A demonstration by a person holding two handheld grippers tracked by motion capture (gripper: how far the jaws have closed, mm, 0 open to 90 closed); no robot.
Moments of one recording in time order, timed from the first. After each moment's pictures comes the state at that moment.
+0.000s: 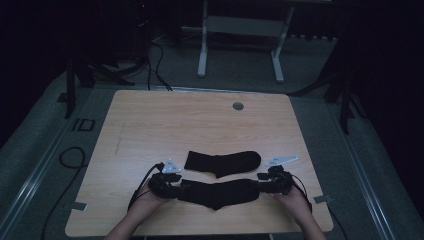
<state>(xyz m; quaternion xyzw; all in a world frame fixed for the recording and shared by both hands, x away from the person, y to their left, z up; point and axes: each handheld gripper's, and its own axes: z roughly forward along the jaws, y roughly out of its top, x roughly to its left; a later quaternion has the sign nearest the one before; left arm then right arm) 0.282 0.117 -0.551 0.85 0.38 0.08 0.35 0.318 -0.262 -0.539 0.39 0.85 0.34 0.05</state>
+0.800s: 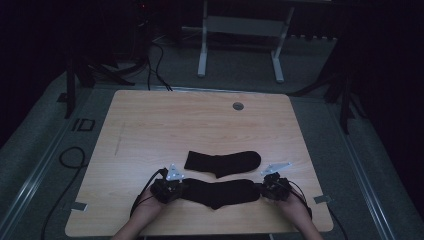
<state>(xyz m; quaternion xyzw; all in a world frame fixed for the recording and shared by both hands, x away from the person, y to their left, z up) 0.274 0.109 -0.558 0.86 0.37 0.10 0.33 0.303 -0.254 -0.546 0.36 0.88 0.29 0.07</state>
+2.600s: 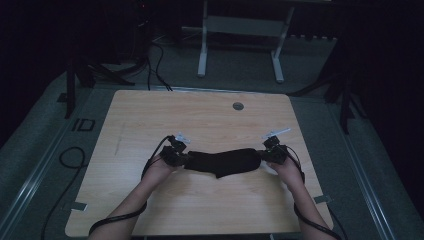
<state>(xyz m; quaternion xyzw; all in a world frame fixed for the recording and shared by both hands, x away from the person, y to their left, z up) 0.379 0.101 -0.541 0.86 0.39 0.07 0.32 0.413 -0.260 -0.532 0.43 0.85 0.29 0.10</state>
